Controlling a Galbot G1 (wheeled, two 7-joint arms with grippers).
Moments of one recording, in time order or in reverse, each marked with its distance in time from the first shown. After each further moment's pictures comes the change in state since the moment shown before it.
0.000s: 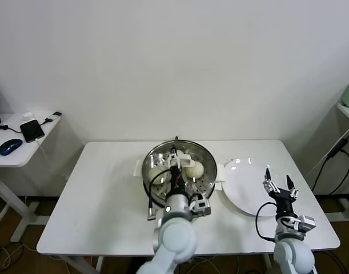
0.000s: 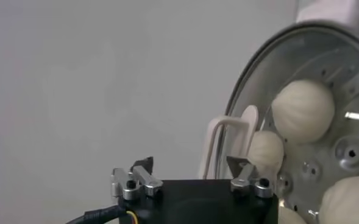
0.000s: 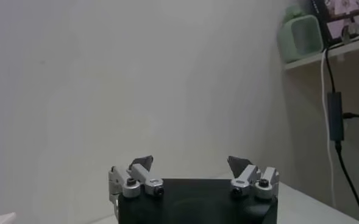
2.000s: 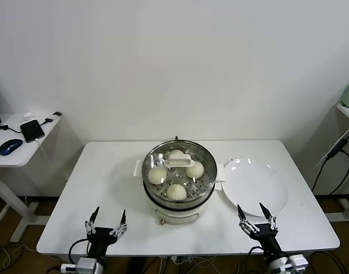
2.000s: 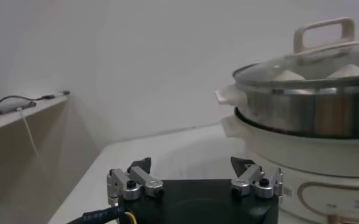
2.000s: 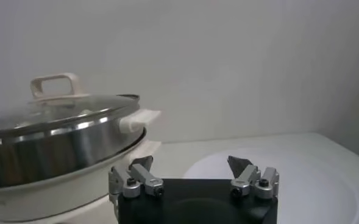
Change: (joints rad) left arm 0.633 0.064 -0.673 -0.194 -1.466 -0.614 -0.285; right arm -0.366 -0.056 -0.062 0.267 -0.142 -0.063 -0.172
